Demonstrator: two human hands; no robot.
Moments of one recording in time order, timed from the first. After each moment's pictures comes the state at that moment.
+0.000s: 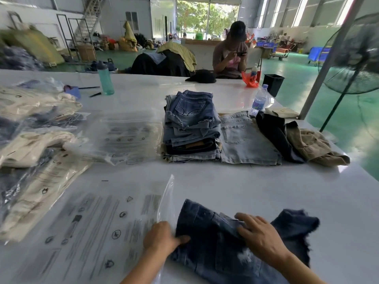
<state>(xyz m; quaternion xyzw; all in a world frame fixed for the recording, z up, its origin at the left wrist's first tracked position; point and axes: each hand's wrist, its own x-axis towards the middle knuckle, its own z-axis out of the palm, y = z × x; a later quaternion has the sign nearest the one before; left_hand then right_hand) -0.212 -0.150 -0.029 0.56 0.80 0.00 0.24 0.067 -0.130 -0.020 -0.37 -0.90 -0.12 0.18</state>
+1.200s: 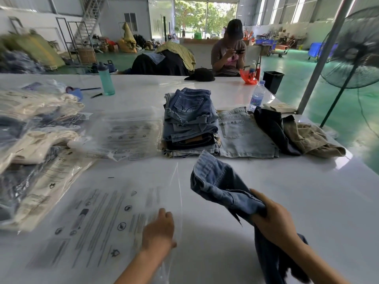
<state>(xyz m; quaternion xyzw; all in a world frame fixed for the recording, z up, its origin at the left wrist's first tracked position) -0.207 -0.191 0.005 0.68 0.72 -0.08 0.12 0.063 -0.164 0.037 -0.63 -0.70 0.13 0.30</state>
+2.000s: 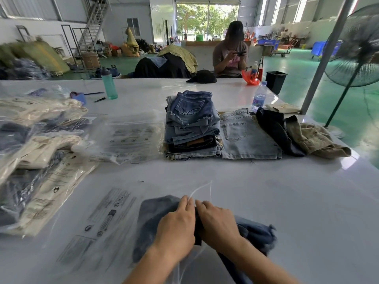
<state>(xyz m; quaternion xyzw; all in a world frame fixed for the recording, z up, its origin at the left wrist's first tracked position) -0.175 -0.201 0.063 0.74 0.66 0.01 0.08 -0.057 -0.168 0.046 -0.50 -0.86 0.04 0.02</state>
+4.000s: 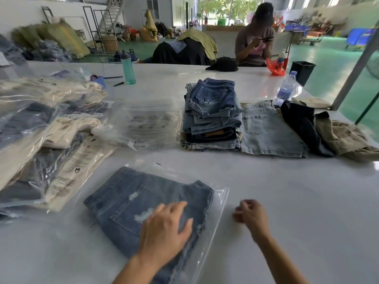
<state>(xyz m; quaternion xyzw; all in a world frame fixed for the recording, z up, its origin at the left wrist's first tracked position) -0.232 -0.227 0.039 0.73 0.67 0.12 0.05 -0.016 -0.116 -0.047 -0.67 -0.39 0.50 0.39</state>
